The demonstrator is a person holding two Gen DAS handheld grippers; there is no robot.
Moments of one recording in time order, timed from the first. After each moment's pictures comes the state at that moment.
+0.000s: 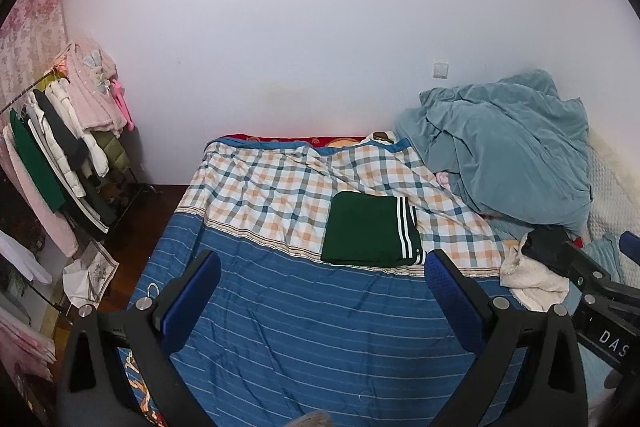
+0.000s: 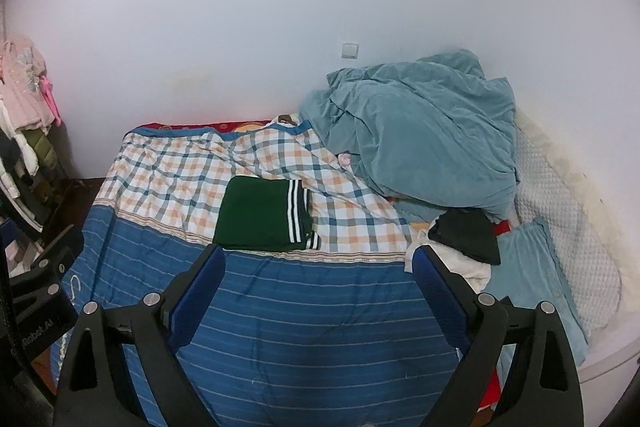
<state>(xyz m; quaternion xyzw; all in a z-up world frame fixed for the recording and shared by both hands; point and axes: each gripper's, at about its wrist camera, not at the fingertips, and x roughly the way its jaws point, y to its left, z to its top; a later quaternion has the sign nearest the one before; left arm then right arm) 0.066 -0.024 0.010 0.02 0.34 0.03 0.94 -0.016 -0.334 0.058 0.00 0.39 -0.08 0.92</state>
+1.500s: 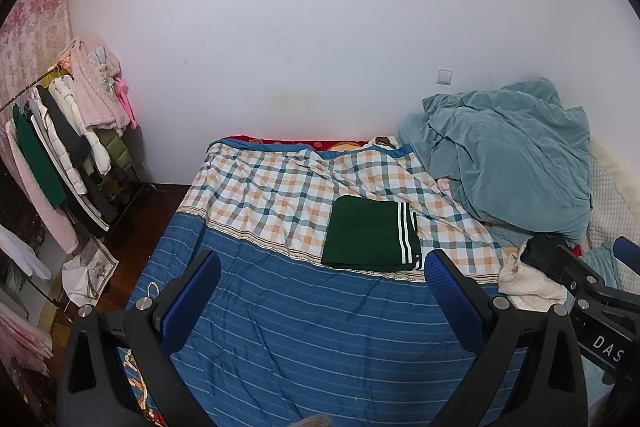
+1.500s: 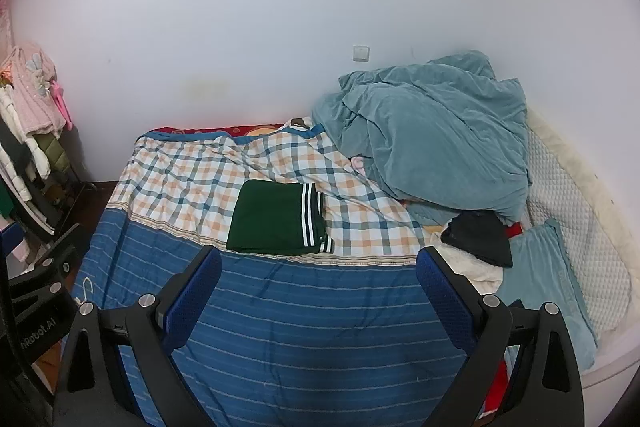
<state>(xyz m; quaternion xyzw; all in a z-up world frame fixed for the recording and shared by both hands) 0.063 -0.023 0.019 0.01 0.33 0.03 0.94 -0.004 -0.334 0.060 0.01 0.38 -0.06 0.92</state>
